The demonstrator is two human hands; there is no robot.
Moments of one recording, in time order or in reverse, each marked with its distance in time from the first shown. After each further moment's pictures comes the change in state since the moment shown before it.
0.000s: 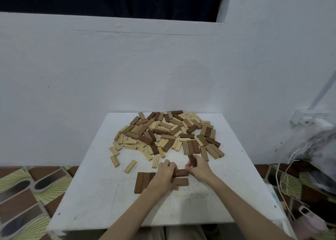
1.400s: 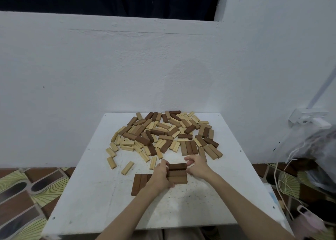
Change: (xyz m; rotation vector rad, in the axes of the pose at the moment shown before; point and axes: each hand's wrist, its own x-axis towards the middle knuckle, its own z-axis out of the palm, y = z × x) left_hand 0.008 0.000 -0.003 -0.432 -0.040 -0.272; right_hand 0.009 -0.006 -0.011 -0.123 -0.149 0.071
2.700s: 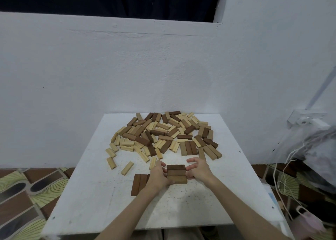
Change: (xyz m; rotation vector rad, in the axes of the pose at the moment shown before) left_hand 0.000 -0.004 0.000 -0.221 0.083 -0.090; right_hand -0.004 0.012 0.006 0.339 0.087 0.099
